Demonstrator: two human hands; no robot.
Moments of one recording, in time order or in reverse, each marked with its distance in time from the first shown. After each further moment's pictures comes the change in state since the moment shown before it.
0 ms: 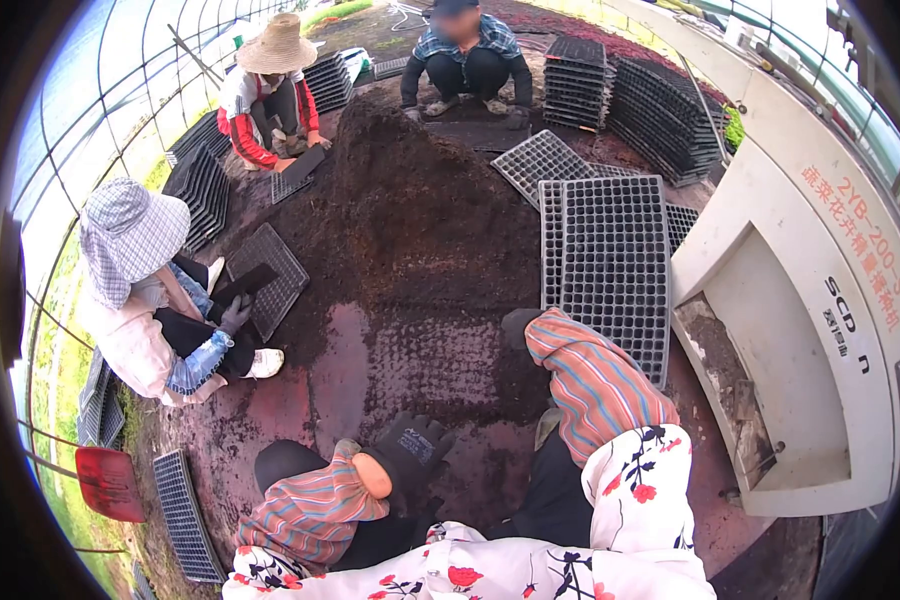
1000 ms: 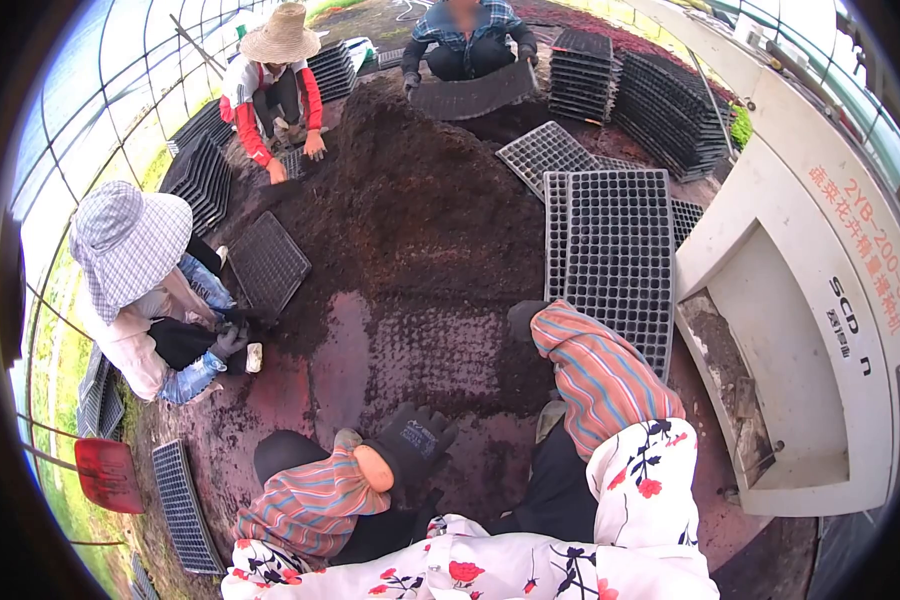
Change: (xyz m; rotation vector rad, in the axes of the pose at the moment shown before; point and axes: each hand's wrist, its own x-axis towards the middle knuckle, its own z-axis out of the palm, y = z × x) left_hand -0.001 -0.001 0.002 0.023 0.039 0.023; right_hand 0.003 0.015 0.019 0.002 0.026 0.113
